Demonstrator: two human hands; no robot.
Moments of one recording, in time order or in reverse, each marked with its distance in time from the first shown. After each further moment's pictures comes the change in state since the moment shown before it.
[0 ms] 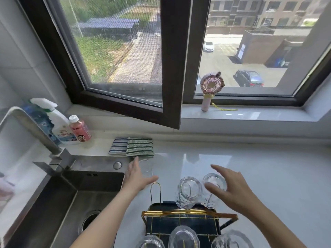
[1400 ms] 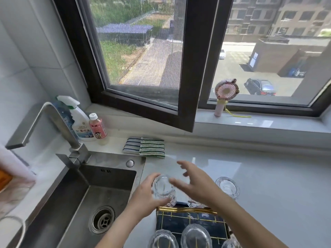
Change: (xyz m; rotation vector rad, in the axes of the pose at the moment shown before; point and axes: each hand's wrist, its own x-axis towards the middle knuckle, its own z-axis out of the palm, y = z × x) left_hand -0.107 0.011 -0.042 -0.303 -0.090 0.274; right_hand 0.028 -0.105 0.046 0.092 -0.148 -0.205
